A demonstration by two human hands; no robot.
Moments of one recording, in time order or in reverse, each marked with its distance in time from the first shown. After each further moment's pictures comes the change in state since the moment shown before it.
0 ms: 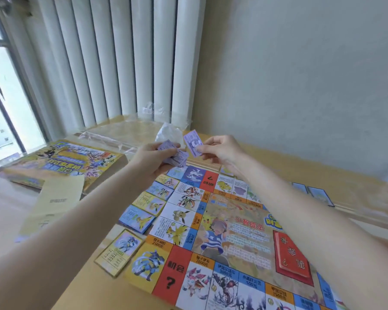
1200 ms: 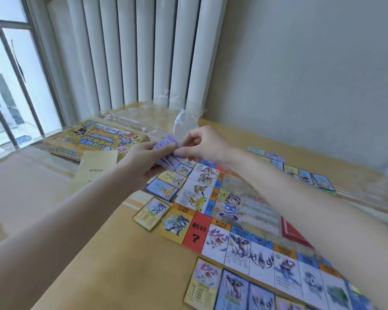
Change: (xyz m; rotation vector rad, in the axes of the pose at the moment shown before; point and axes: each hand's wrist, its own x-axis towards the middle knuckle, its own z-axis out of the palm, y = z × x) left_hand -0.073 0.000 -0.054 0.007 0.013 -0.043; right_hand -0.073 -0.031 0.078 -0.400 -0.304 -0.229
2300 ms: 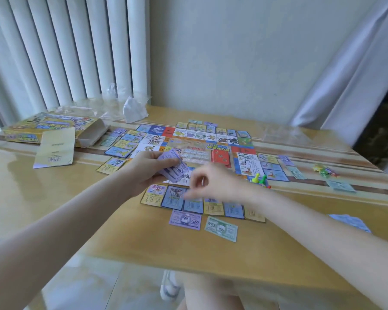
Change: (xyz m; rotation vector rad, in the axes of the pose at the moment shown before) left_hand -0.136 -0.060 0.085 0.193 -0.316 -0.095; right_hand -0.264 0.014 0.032 -0.330 0.057 0.159
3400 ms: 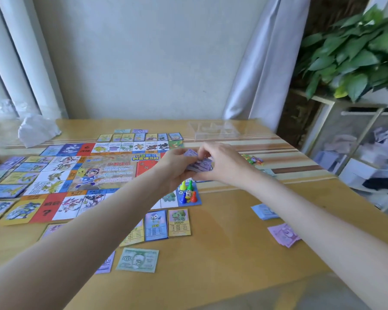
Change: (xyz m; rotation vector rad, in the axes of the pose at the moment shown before) left_hand 0.061 0.019 0.208 -0.044 -0.272 -0.006; right_hand -0.071 0.113 -0.100 -0.226 0.475 0.172
